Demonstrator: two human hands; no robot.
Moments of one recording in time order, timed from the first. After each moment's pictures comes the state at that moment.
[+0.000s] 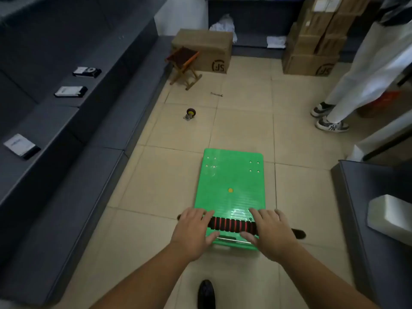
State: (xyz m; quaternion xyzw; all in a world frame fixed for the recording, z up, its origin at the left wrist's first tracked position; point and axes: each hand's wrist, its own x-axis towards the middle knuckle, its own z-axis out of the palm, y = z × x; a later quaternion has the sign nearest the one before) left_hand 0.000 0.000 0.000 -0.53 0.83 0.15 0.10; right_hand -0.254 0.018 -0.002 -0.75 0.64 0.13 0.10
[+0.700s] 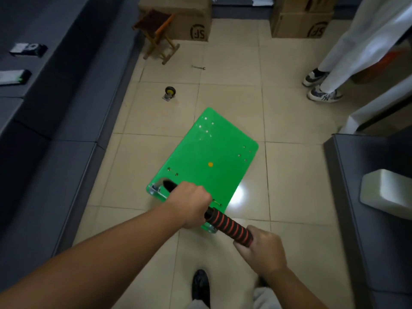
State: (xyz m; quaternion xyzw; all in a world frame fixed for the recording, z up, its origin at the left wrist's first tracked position) left_hand -0.082 -0.131 0.045 -0.36 0.88 0.08 0.30; right_hand -0.266 0.014 -0.066 -0.66 0.72 -0.13 0.17
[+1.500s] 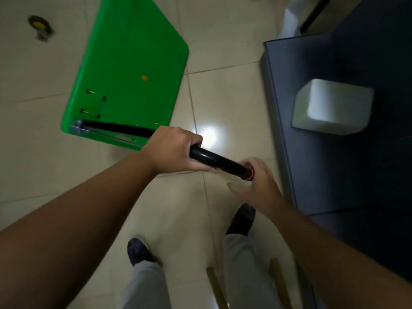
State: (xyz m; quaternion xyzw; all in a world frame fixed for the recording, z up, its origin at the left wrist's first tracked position) left_hand -0.471 -0.120 -0.173 -0.26 0.95 0.18 0.01; right_hand -0.669 0.062 -0.234 -0.47 0.78 -0.20 0.36
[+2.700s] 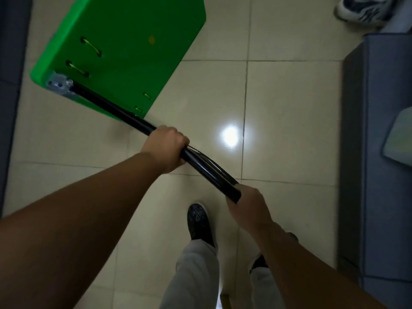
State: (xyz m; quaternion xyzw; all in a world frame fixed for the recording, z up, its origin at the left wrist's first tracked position) left_hand -0.318 -0.186 -0.326 -0.43 0.87 0.09 0.22; right_hand -0.514 -0.013 -0.382 -0.48 0.73 -0.12 0.47
